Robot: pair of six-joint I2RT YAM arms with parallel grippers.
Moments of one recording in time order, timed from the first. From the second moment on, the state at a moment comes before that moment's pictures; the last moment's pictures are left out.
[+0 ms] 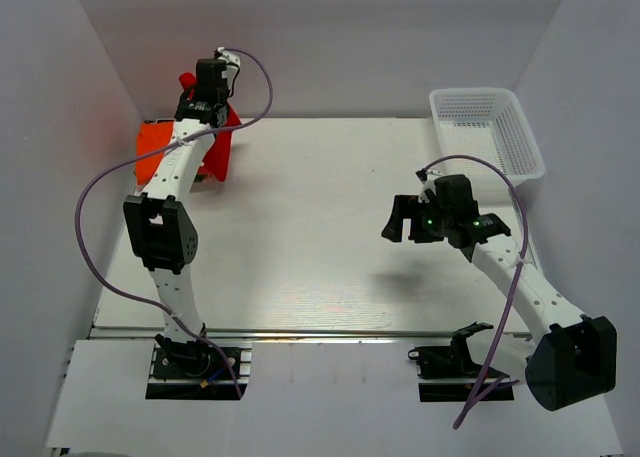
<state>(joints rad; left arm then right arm) -0.18 1.99 1.99 -0.49 -0.51 0.41 0.34 1.12 0.84 -0.52 -0.27 0.29</state>
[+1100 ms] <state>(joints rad) 0.14 2.18 2.04 -0.40 -0.38 0.39 0.34 1.18 0.92 -0.56 -0.26 0.31</state>
